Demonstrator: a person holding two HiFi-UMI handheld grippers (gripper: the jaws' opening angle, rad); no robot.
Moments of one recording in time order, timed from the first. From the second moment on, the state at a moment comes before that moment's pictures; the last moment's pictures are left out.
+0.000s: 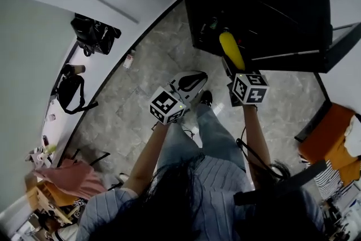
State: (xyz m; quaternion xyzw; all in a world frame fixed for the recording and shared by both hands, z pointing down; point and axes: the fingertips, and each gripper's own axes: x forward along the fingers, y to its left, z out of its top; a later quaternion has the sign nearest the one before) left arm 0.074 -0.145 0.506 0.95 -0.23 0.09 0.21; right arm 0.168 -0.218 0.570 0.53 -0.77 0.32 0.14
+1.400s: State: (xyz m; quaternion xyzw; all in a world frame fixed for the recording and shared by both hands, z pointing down) left arm 0.067 -0.194 0.553 0.94 -0.25 0.06 0.23; right arm 0.196 -0.404 0.663 0.55 -0.77 0.25 0.21
